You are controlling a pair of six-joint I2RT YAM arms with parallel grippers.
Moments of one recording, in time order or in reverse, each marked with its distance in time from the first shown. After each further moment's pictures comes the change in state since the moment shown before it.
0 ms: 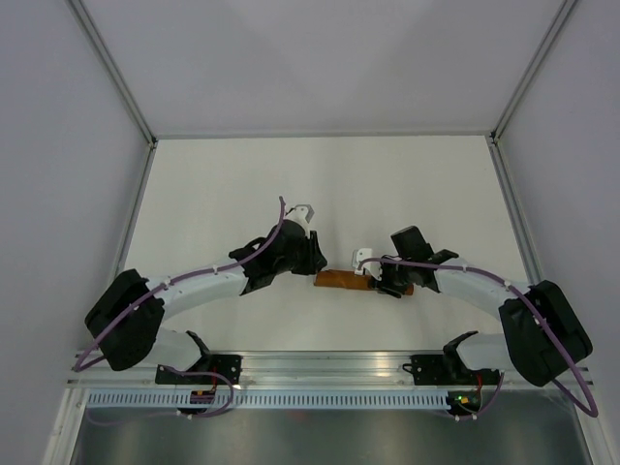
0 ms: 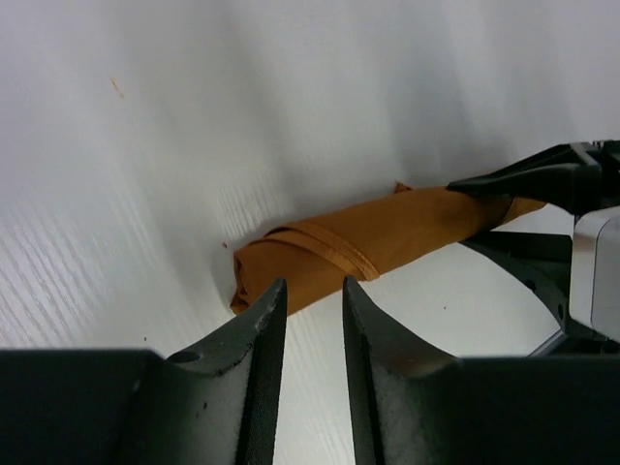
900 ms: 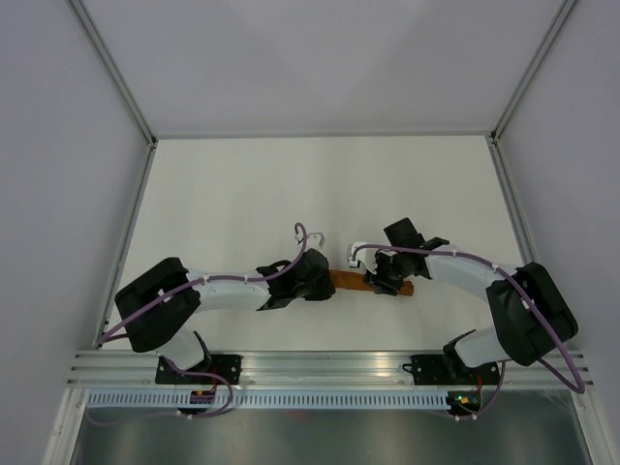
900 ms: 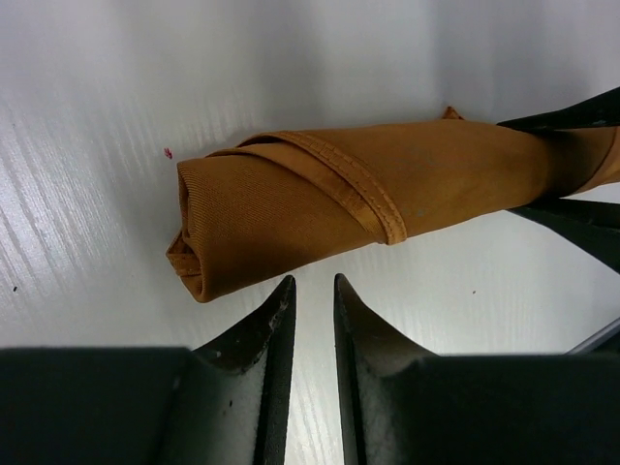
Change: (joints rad) left arm -0.198 0.155 -0.072 0.071 -0.134 -0.261; right arm 0.000 0.113 0.105 -0.092 -0.029 0.032
